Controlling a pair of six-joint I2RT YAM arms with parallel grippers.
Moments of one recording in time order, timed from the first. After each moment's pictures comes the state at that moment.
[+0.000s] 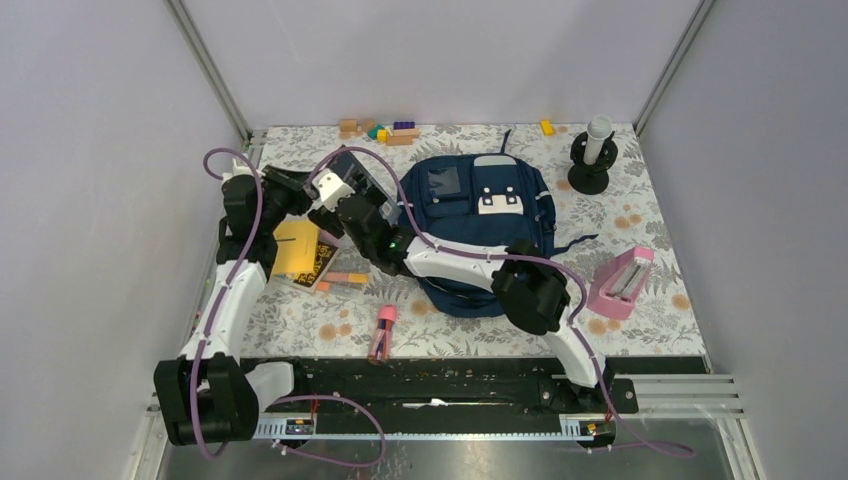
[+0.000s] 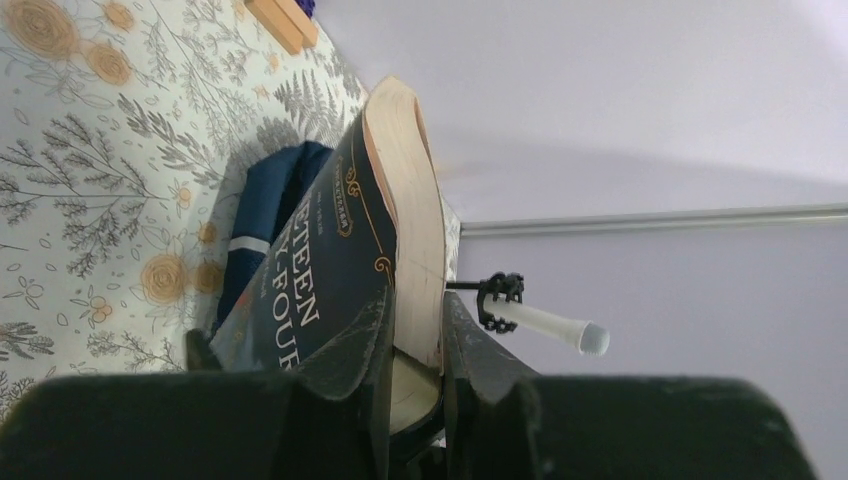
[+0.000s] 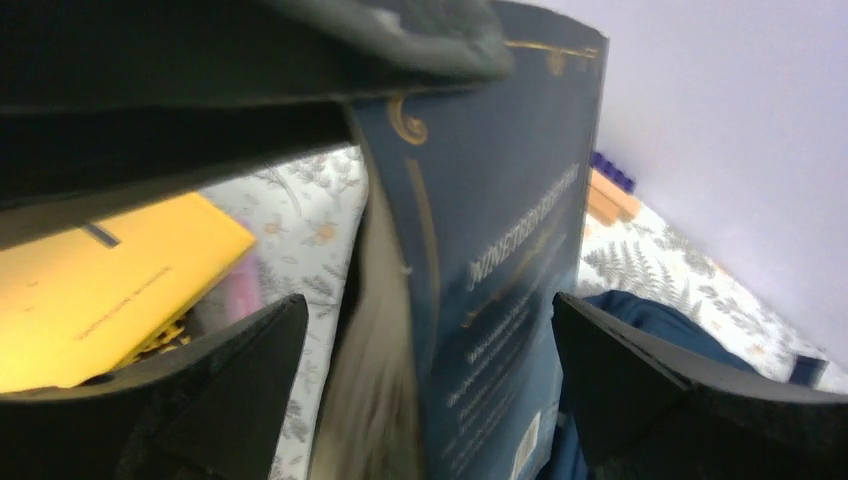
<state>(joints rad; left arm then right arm) 0.08 1.13 0.82 0.11 0.38 -1.19 1.08 2.20 1.77 0.22 0.51 -0.27</state>
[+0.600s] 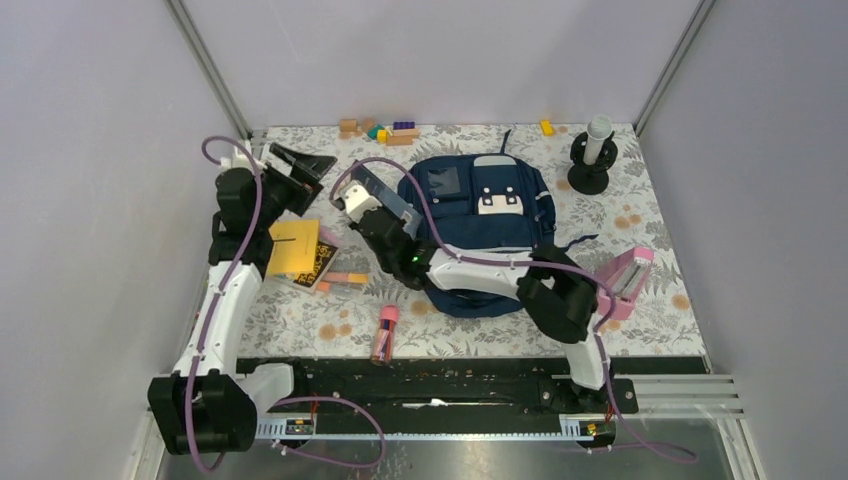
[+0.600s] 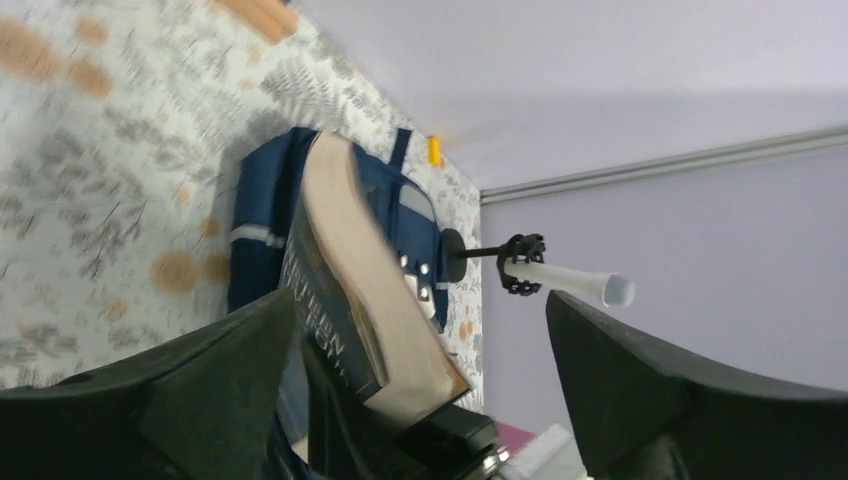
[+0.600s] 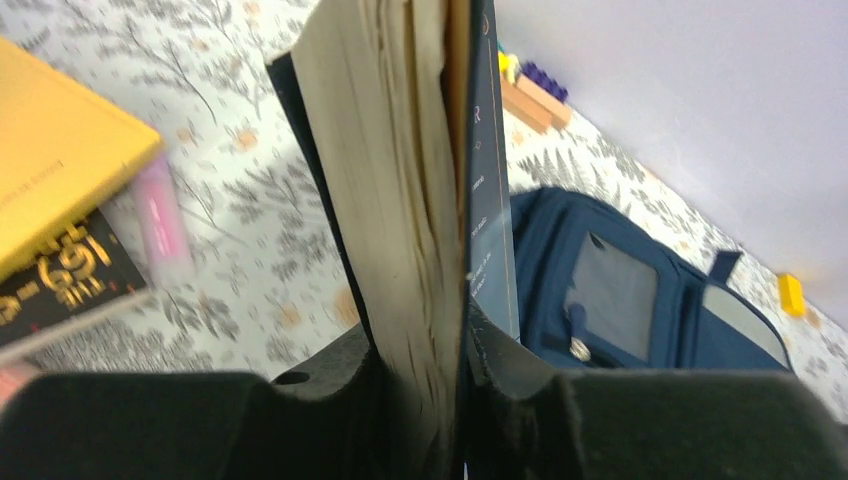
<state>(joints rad) 0.05 1.06 0.85 -0.02 0.40 -1.08 1.09 2.07 1.52 0.31 0.69 -0.27</state>
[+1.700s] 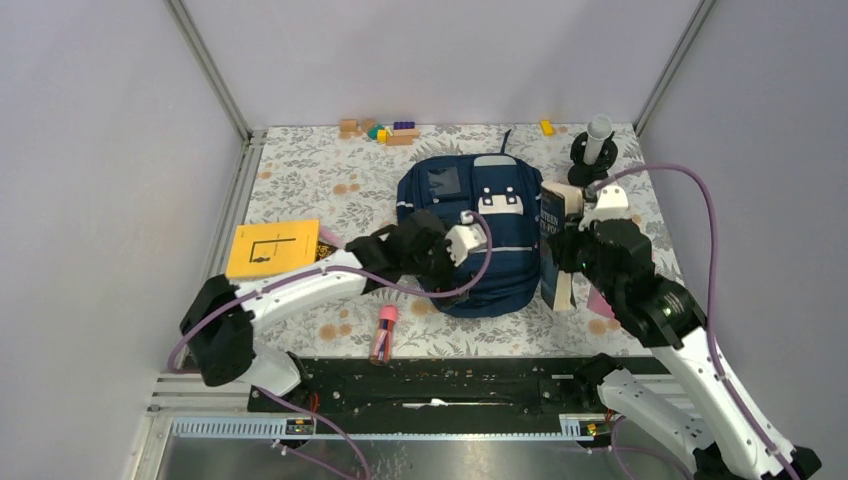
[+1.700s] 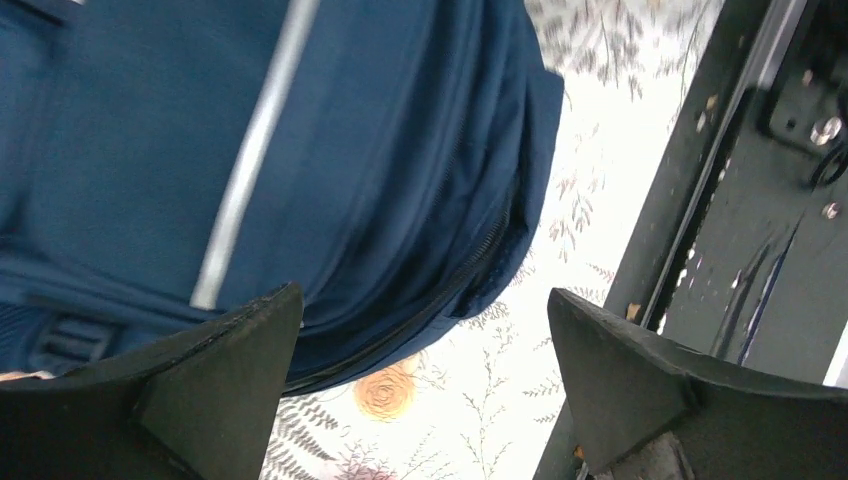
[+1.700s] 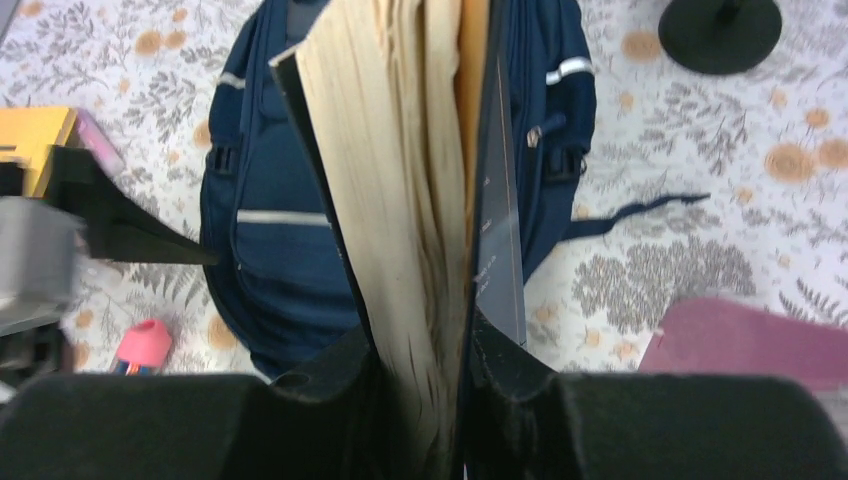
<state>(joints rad) -0.90 1.41 1.07 -0.32 0.23 0.11 0.55 0.75 1.02 -0.69 0.29 0.30</state>
